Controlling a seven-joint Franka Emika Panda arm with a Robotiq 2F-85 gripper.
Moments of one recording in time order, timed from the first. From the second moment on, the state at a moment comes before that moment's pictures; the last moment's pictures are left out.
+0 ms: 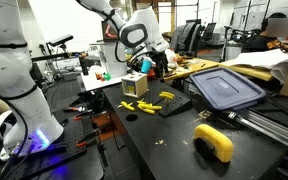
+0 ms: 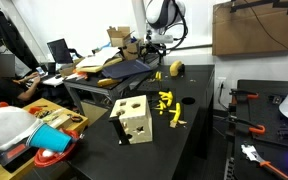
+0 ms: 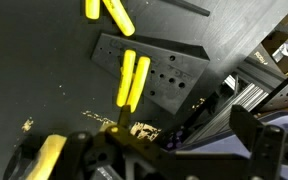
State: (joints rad) arm 0.02 0.20 -0.18 -2.22 0.13 2.75 0.66
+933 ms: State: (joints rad) arm -0.01 0.03 -0.11 -2.18 -0.01 2.29 0.35
